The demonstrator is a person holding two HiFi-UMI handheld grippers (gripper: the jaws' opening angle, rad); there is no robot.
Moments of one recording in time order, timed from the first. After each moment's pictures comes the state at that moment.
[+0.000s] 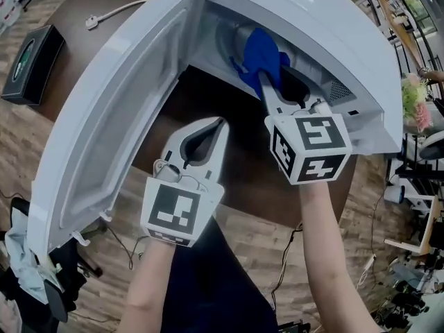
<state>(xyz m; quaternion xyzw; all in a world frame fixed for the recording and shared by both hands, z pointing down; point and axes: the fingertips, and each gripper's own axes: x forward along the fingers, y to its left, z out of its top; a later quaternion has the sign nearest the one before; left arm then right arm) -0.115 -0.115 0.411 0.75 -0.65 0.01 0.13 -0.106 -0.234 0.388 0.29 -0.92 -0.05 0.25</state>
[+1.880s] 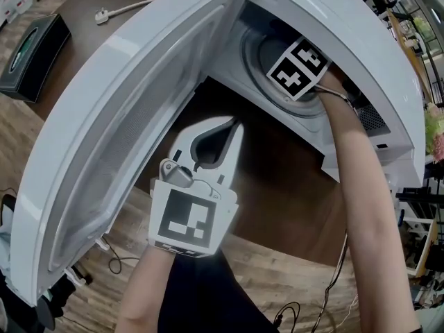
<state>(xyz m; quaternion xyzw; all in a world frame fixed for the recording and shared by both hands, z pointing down) -0.148 -0.143 0.432 0.74 -0.67 0.05 0.09 -0.148 -0.416 0.455 0.26 -0.63 -0.43 0.59</state>
